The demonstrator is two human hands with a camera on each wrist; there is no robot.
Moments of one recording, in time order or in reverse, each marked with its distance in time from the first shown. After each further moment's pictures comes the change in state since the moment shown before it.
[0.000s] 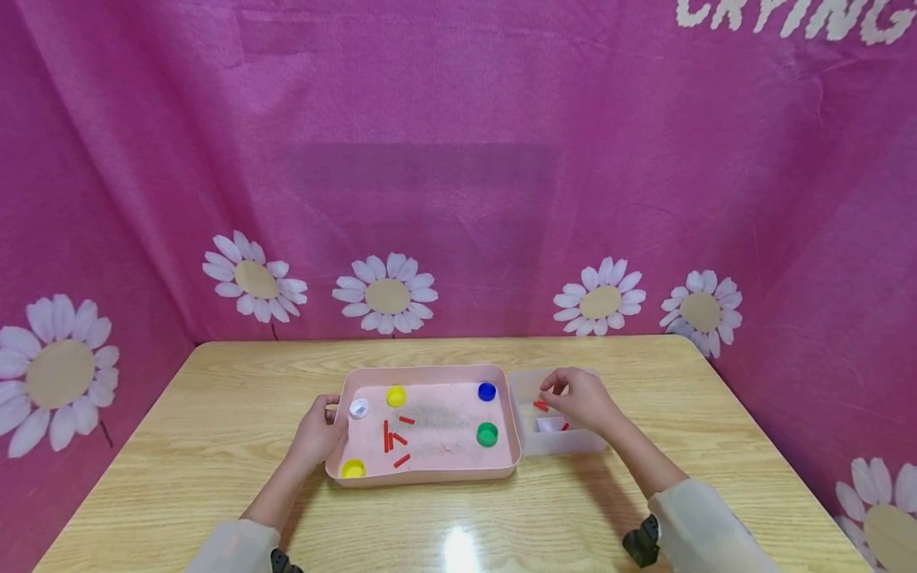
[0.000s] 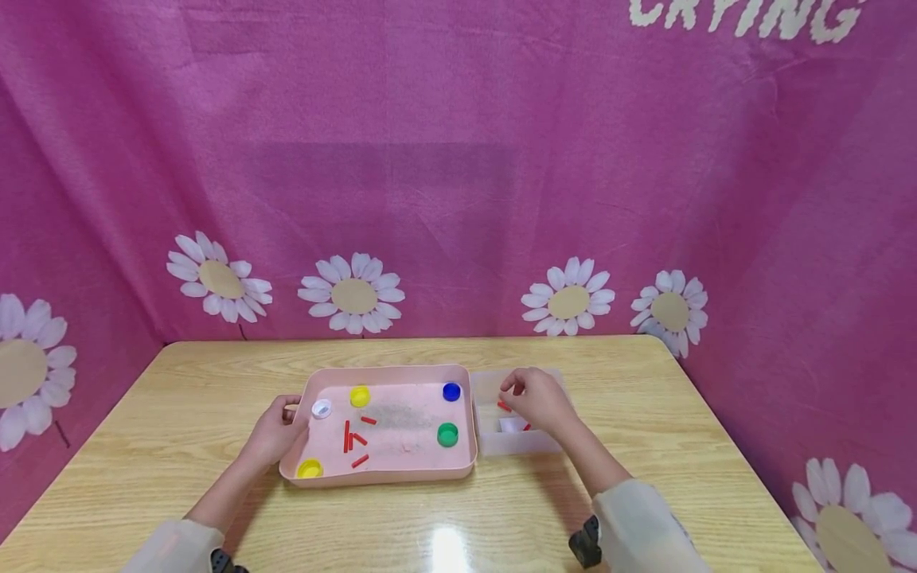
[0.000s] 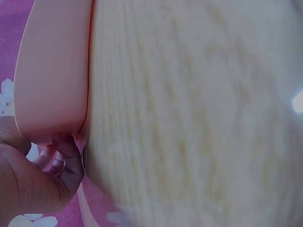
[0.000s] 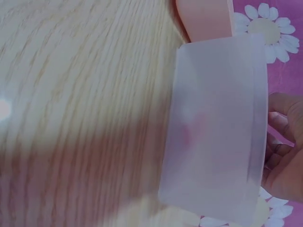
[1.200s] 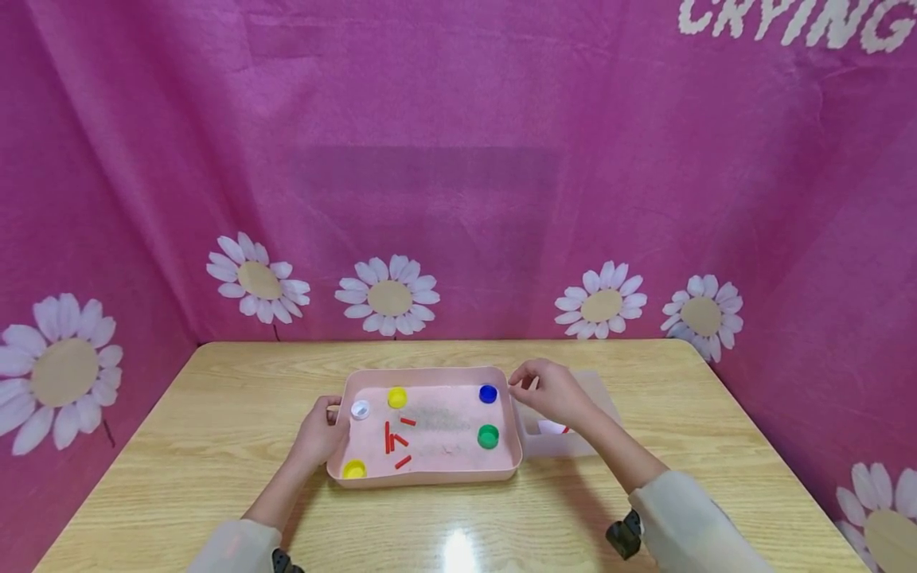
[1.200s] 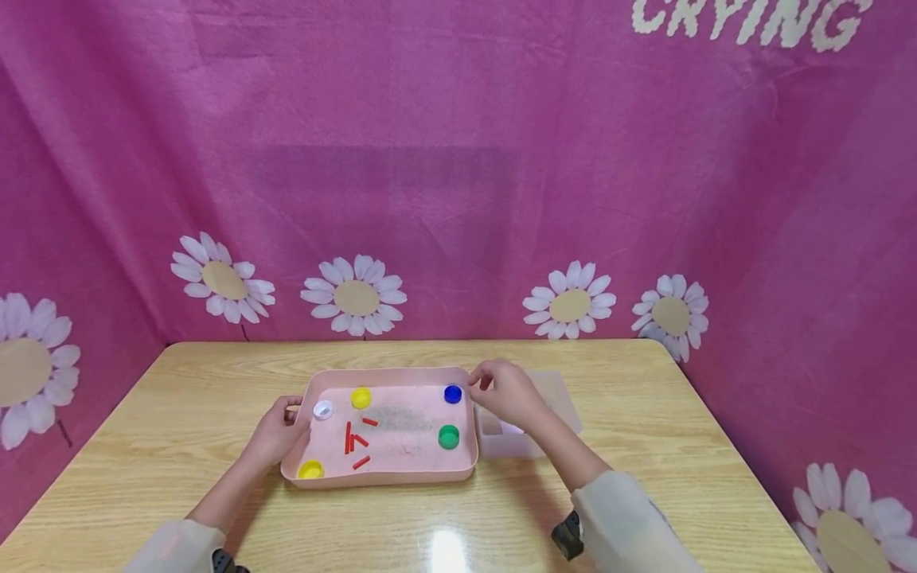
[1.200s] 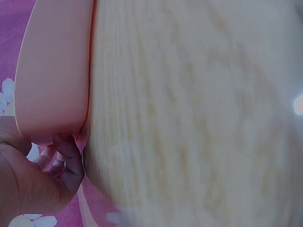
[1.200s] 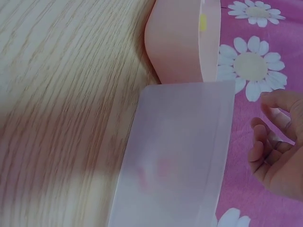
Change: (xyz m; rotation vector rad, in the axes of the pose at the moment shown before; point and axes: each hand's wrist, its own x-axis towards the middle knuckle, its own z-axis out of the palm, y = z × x) left_hand 0.001 0.000 0.000 0.003 -0.003 -0.030; right_hand 0.009 -0.047 0.008 0.046 -0.039 -0.121
